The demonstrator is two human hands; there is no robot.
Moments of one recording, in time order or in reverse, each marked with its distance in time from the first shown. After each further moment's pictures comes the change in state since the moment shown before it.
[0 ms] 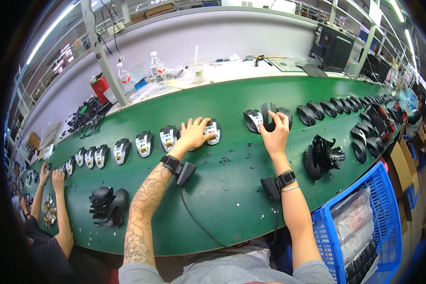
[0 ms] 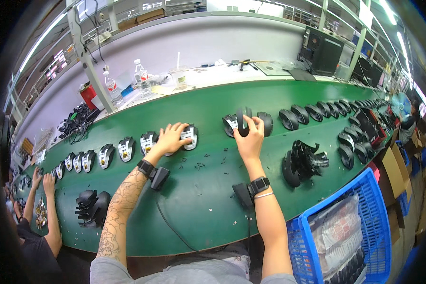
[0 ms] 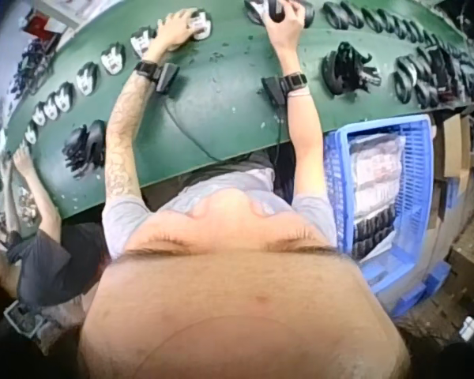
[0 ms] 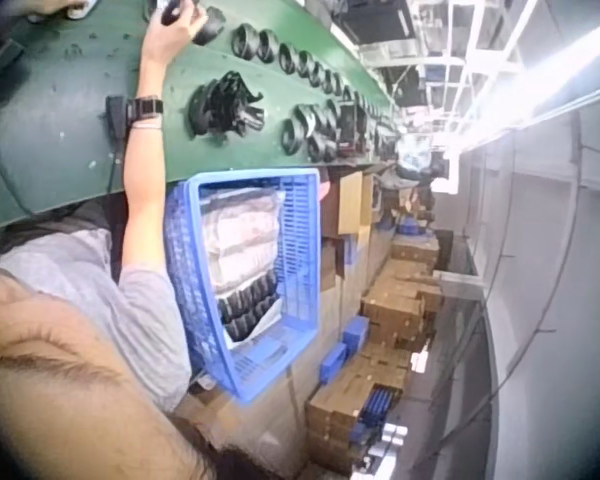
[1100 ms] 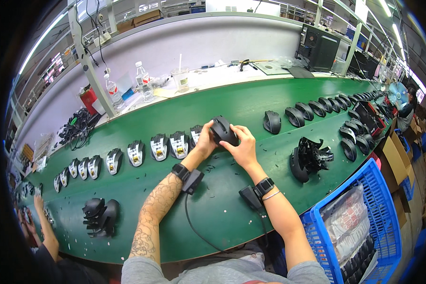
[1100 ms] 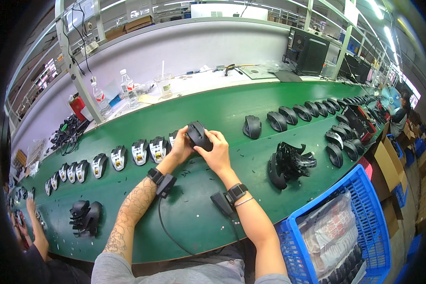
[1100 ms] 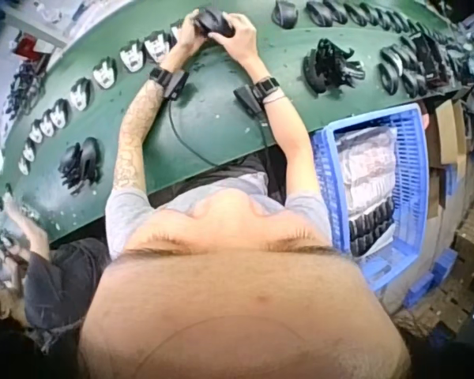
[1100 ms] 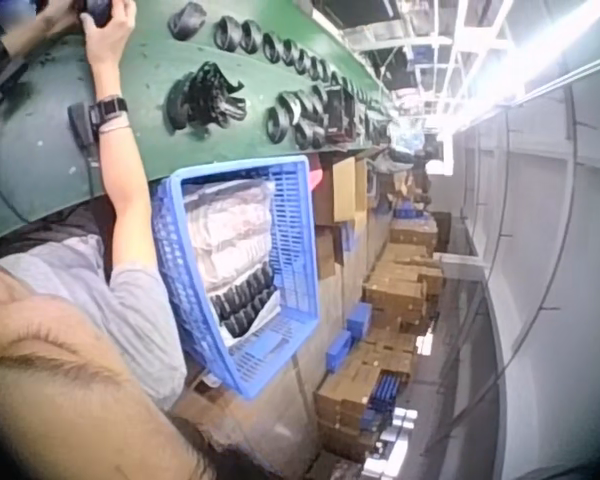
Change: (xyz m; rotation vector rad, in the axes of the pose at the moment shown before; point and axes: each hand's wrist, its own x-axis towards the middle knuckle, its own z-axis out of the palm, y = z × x) left_hand 0.031 0.074 0.036 -2.005 -0.273 0.045; right_hand -0.022 -0.020 0.020 0.227 -0.211 -0.079
